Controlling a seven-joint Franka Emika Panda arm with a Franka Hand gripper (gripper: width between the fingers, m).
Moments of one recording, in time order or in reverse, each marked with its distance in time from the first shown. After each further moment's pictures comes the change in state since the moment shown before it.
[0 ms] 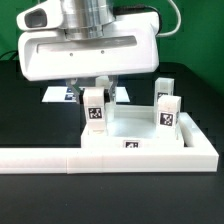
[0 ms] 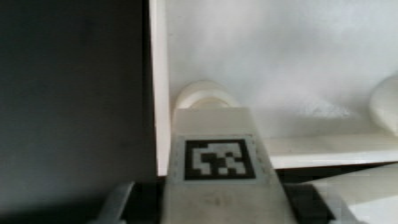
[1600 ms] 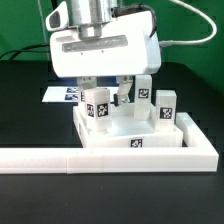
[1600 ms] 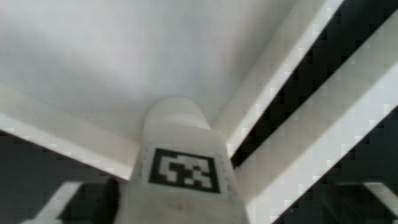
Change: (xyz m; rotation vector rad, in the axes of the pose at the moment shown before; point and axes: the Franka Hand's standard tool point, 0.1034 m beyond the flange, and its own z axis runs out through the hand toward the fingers) arm 0.000 -0.016 0.005 0.082 0.196 0.602
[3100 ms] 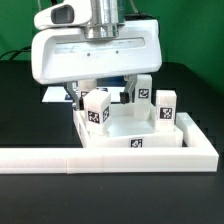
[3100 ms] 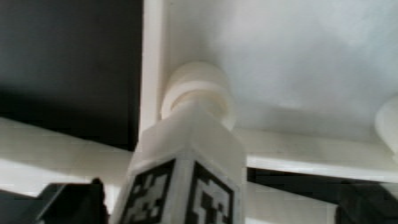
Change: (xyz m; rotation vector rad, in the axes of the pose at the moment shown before) arm 0.006 0.004 0.001 -0.035 -0.021 -1.209
